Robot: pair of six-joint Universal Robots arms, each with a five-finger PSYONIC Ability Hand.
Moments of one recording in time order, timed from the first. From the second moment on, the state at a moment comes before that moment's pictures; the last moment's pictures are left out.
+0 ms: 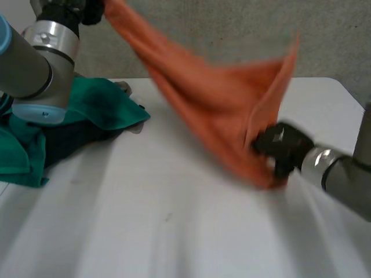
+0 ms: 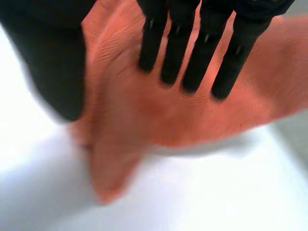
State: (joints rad) left arm 4.38 -2.07 -0.99 3.60 -1.50 3.35; right arm 1.88 -1.25 1.54 0.23 1.27 2.40; left_hand 1.14 1.20 1.19 1.20 0.97; right_hand 0.54 0.57 0.60 0.61 0.41
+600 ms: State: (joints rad) left arm 4.27 -1.77 -1.09 3.44 -1.44 3.35; right arm 1.92 -0.85 0.87 0.23 1.23 2.87; left_hand 1.14 1.20 1.19 1.20 0.97; right_hand 0.23 0.21 0.21 0.21 0.05
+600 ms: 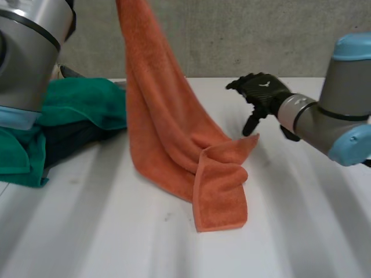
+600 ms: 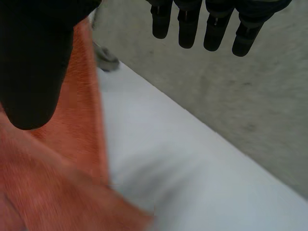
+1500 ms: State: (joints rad) left arm 4.41 -2.02 -1.31 3.23 -1.55 3.62; right arm 1.78 -1.13 1.17 0.37 1.24 2.30; left_hand 1.14 1.20 1.19 1.20 0.97; right_hand 1.14 1.18 1.19 1.20 0.98
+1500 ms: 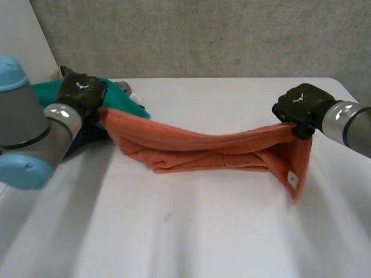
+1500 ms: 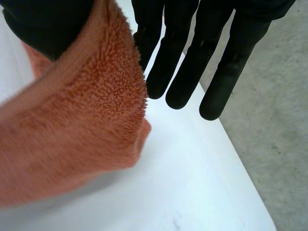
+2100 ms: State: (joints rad) left arm 4.39 -2.01 -1.20 3.83 -1.55 3.61; right arm 1.78 -1.18 1.18 -0.31 1.28 2.55; left_hand 1.14 1.20 1.20 1.20 0.98; right_hand 1.14 1.18 1.19 1.20 1.00
